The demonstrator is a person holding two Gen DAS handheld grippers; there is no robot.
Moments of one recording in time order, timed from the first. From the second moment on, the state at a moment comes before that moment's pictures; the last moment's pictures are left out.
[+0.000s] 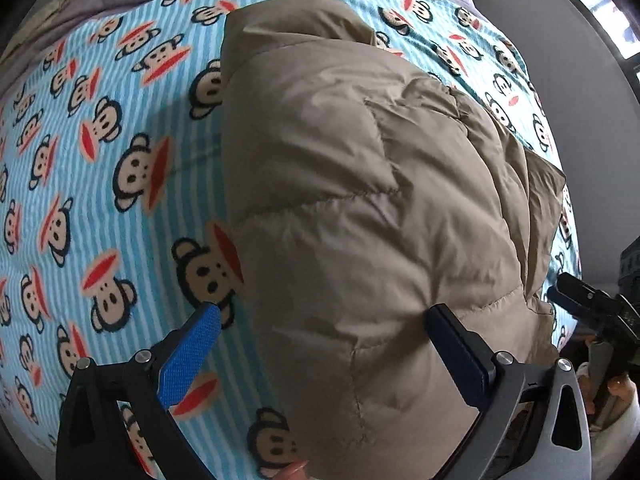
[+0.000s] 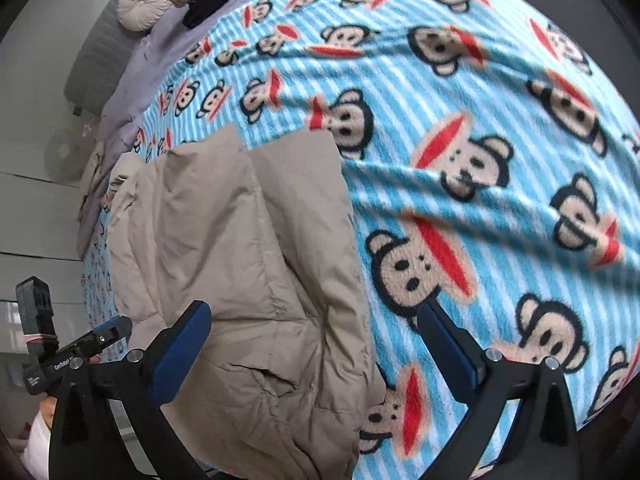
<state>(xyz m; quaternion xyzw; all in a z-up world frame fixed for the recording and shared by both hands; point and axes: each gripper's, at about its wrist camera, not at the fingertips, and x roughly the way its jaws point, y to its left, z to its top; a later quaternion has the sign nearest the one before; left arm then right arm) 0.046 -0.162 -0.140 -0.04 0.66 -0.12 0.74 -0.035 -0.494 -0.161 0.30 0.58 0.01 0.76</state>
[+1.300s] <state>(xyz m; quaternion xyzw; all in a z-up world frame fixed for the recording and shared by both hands) 0.073 -0.117 -0.247 -0.31 0.66 -0.32 0.60 0.045 -0.484 -0.244 0.36 0.63 0.21 0.66</state>
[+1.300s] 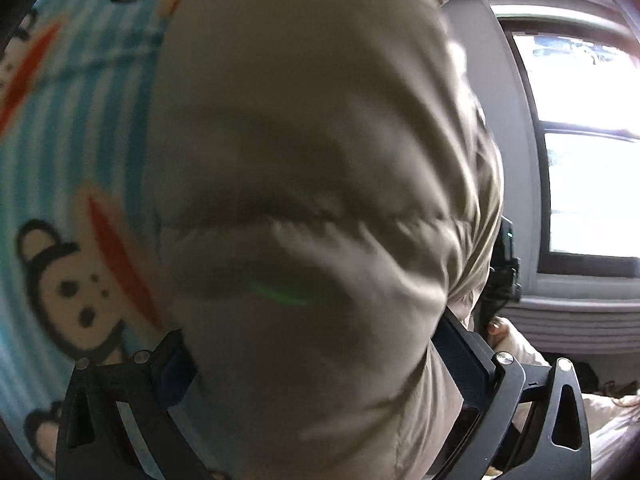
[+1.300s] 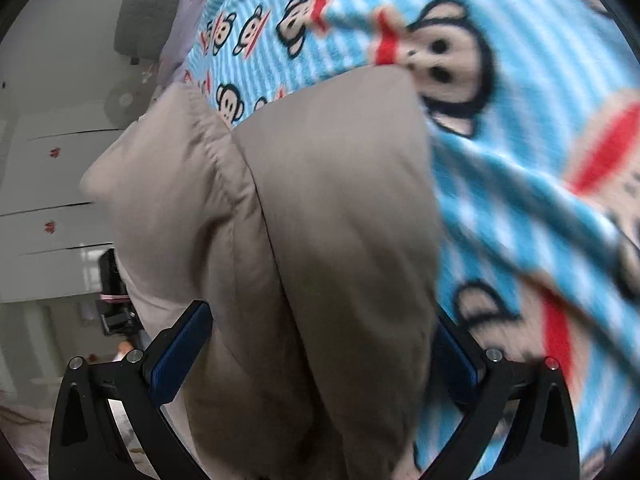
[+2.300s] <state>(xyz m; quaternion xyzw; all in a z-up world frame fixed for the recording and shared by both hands) 0.144 0.051 -0.137 -0.26 0.59 -0.30 0.70 0.133 -0.271 -0.170 0.39 0.55 0.29 0.67</state>
